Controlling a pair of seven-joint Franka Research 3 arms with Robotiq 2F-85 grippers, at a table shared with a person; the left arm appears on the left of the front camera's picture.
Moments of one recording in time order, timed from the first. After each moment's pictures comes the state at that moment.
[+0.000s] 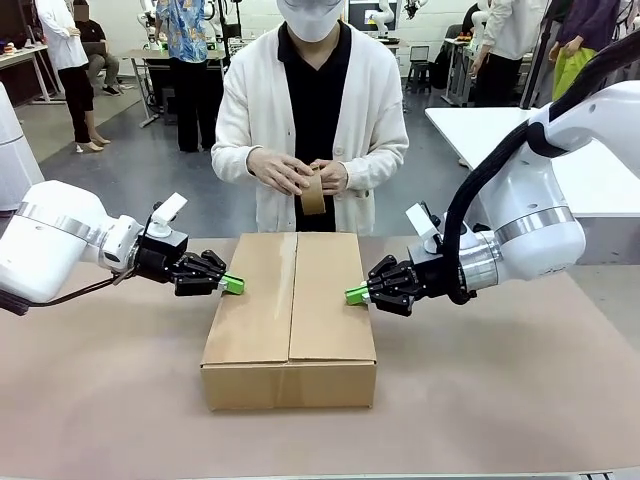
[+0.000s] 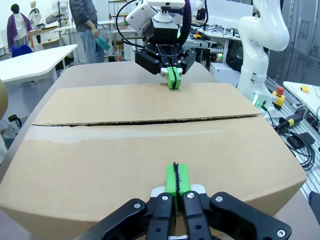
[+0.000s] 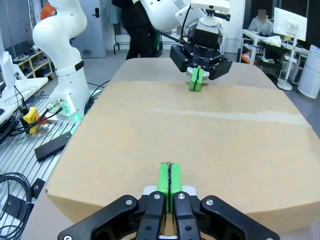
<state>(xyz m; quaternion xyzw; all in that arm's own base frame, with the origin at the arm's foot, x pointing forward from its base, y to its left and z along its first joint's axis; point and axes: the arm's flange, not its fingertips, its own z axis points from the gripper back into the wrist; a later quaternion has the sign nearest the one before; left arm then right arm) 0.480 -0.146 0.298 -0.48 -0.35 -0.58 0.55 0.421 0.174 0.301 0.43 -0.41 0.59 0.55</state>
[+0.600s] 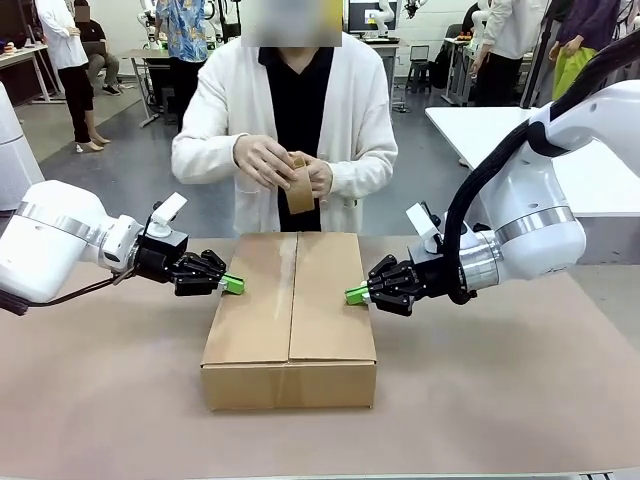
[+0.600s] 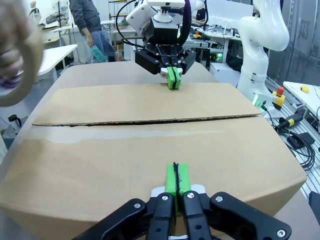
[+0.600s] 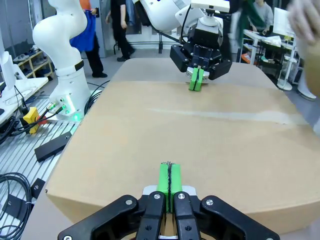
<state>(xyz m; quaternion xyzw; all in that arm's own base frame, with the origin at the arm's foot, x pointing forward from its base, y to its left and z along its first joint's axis) 0.480 -0.146 0.298 -0.48 -0.35 -0.58 0.55 0.421 0.174 0.301 0.43 -0.41 0.59 0.55</state>
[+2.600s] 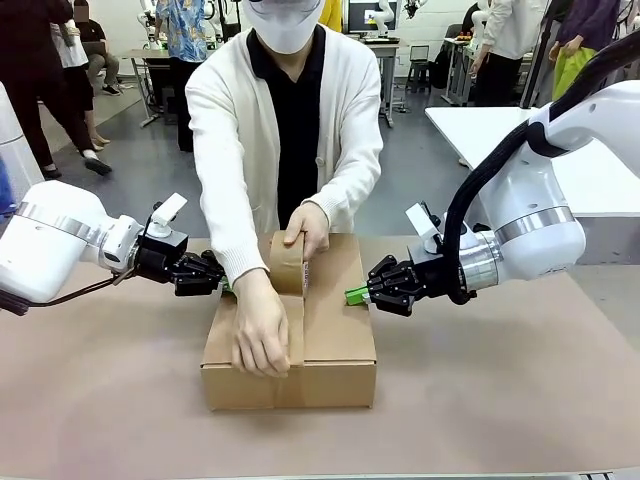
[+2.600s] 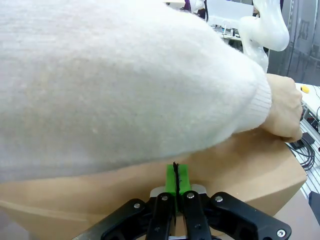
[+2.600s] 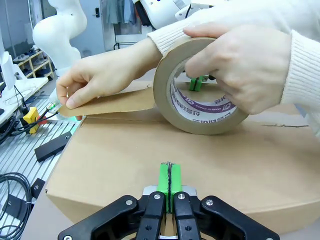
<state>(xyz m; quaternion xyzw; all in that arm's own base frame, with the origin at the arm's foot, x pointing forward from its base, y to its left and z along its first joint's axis) 0.480 -0.146 0.298 -0.48 -0.35 -0.58 0.55 0.421 0.174 0.300 0.43 -0.41 0.59 0.55</state>
